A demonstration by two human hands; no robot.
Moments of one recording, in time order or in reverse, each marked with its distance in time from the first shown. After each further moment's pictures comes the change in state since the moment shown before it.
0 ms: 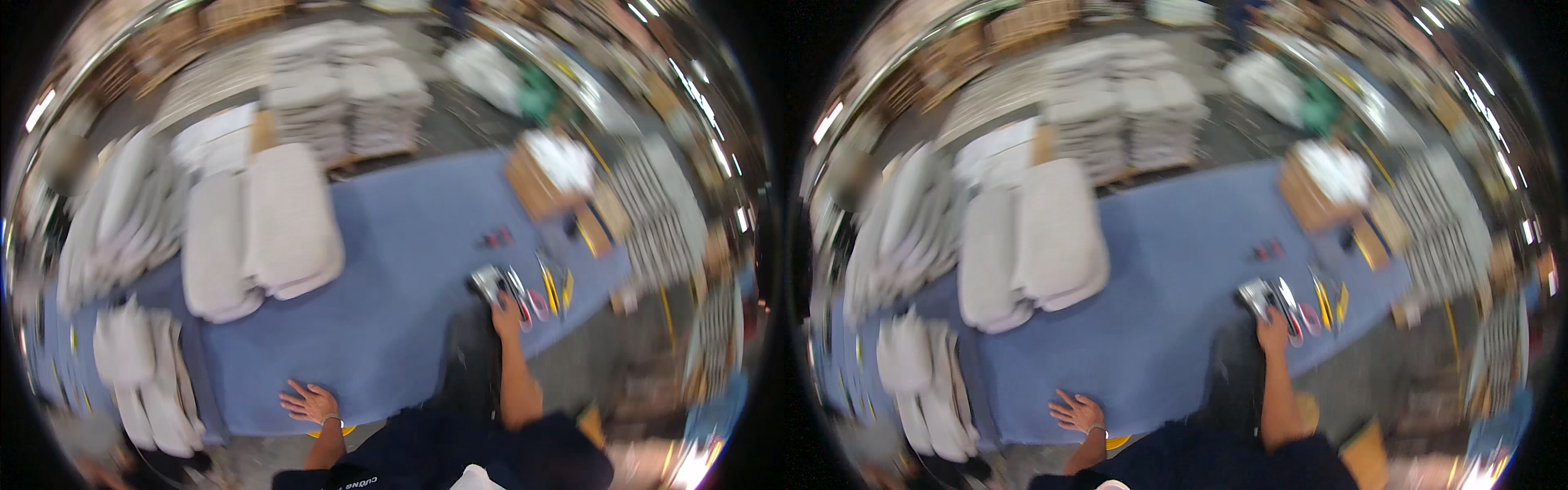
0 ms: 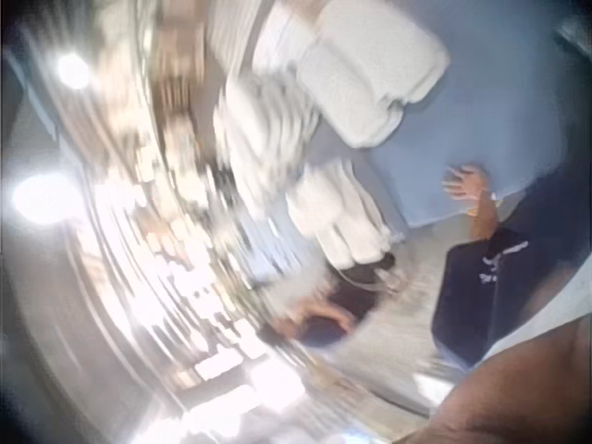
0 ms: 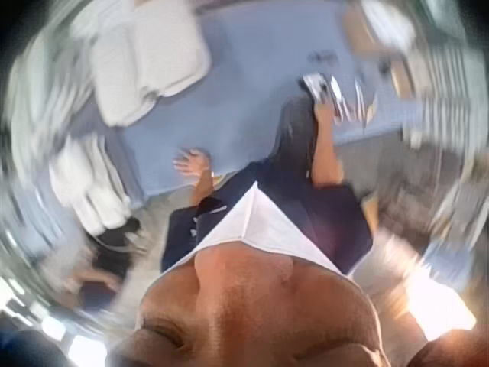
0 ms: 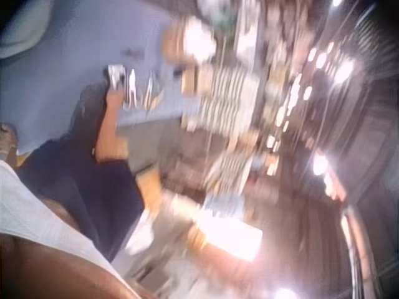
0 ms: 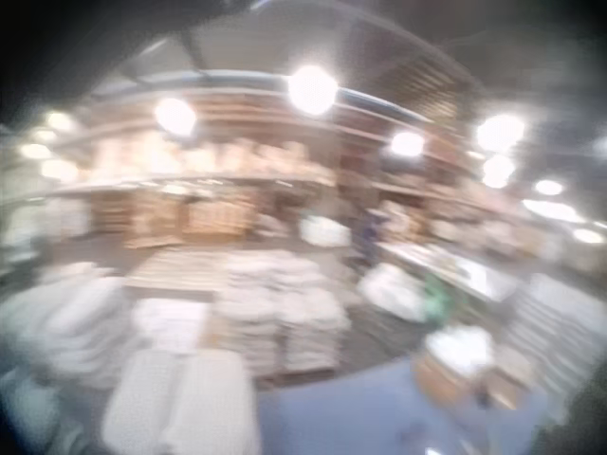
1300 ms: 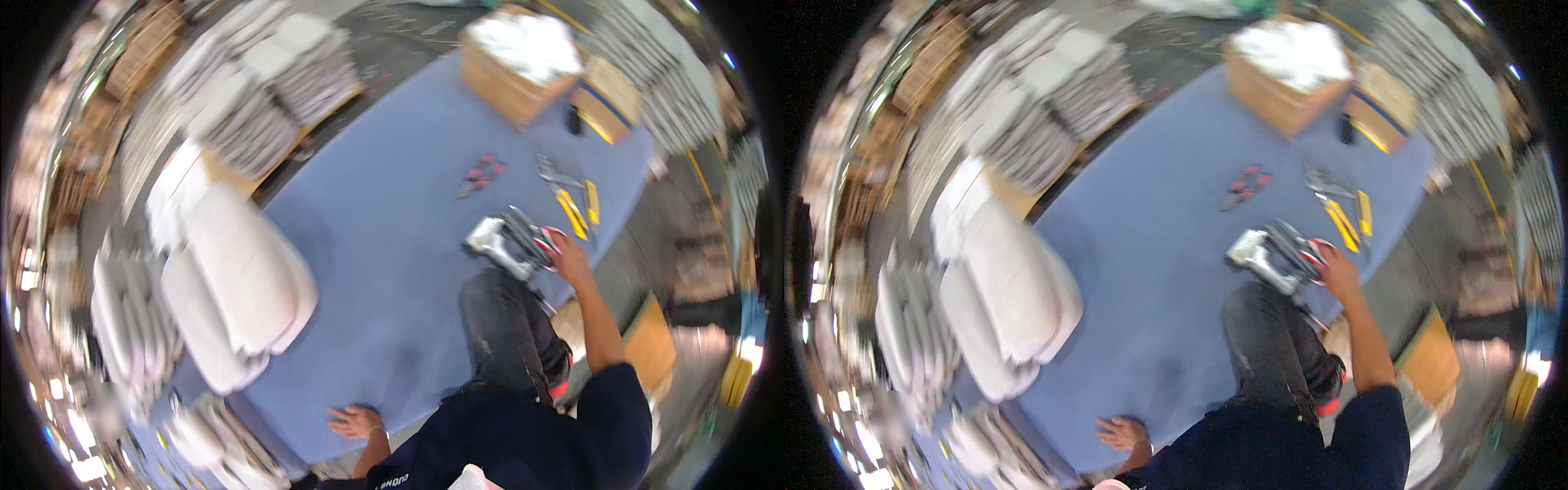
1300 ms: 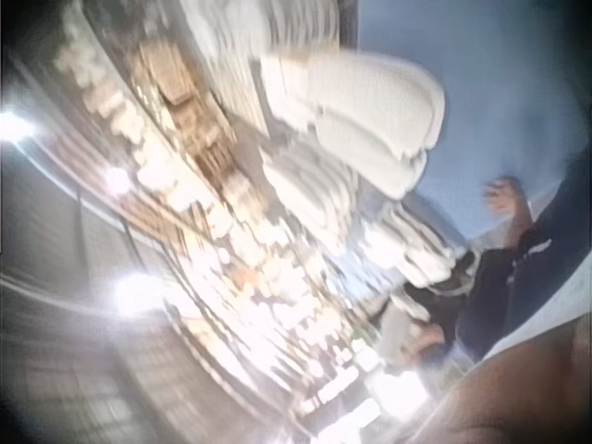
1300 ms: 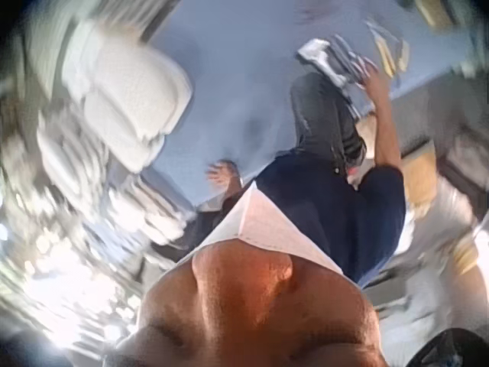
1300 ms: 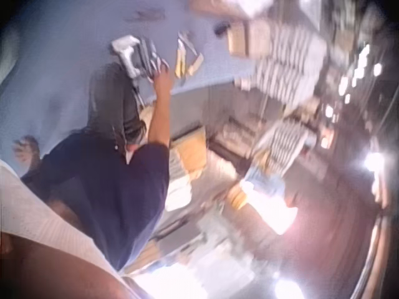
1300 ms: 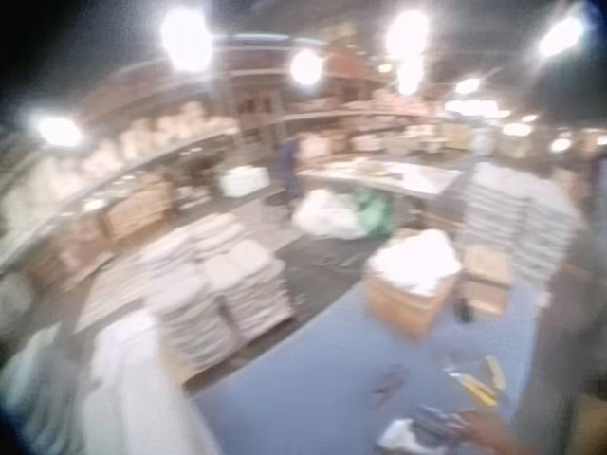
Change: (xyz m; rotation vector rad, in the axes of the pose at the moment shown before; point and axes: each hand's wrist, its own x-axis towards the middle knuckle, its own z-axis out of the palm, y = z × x) left_hand 0.009 -0.005 0.018 0.204 0.041 -0.026; right_hand 0.018 0.115 -0.100 -0.404 -0.284 0.039
